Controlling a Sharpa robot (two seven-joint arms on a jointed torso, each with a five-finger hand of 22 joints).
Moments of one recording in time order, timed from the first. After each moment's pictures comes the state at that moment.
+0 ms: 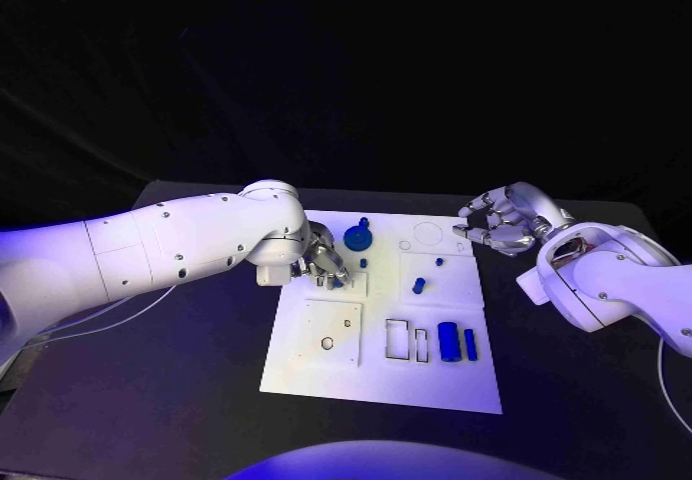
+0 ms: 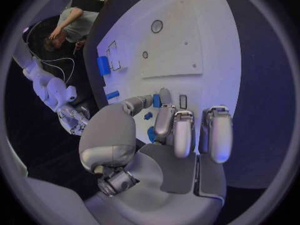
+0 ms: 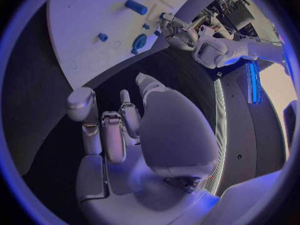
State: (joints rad) left arm 1.30 -0.65 -0.10 1.40 -0.91 0.30 -0.69; left_hand 0.91 -0.14 0.68 0.14 0.38 0.83 0.02 0.85 0.69 1.38 -0.04 1.36 1.19 1.47 -0.09 1.57 1.31 0.04 1.47 0.03 1.51 1.31; right arm 1.29 -0.93 -0.16 1.67 -0.98 -0.59 -0.20; right_hand 1.40 -0.19 0.23 0.28 0.28 0.87 0.14 0.29 0.33 1.34 0.06 1.36 1.25 1.47 -0.01 1.54 1.31 0.11 1.32 0.09 1.01 1.16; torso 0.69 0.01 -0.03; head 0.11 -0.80
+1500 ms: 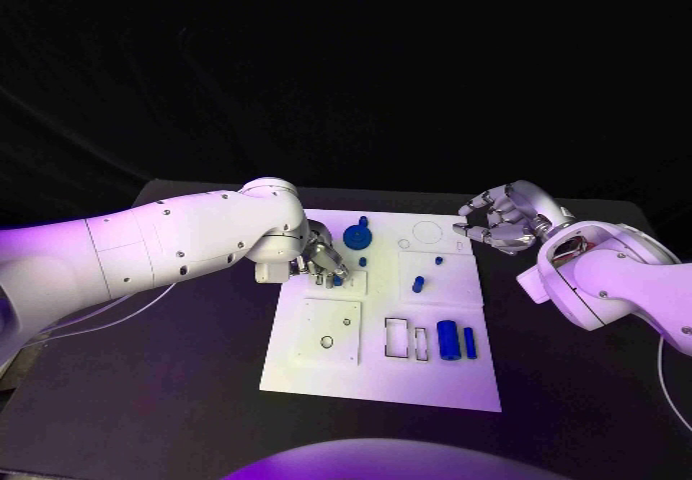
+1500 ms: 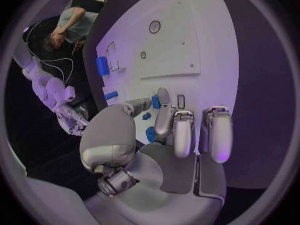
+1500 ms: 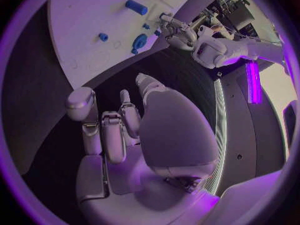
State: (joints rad) left arm 1.30 -0.65 -0.10 1.39 -0.91 0.32 -0.69; left_hand 0.86 -0.15 0.64 0.22 0.30 0.84 0.02 0.85 0.68 1.38 -0.04 1.36 1.20 1.47 -0.09 1.57 1.31 0.04 1.47 0.03 1.51 1.31; right arm 1.29 -0.93 -0.16 1.67 -0.98 -0.59 -0.20; right_hand 1.40 -0.19 0.24 0.28 0.28 0.87 0.14 0.29 0.33 1.34 0.06 1.36 1.25 1.47 -0.01 1.54 1.31 0.11 1.32 0.09 1.01 1.16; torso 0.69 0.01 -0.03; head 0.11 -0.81
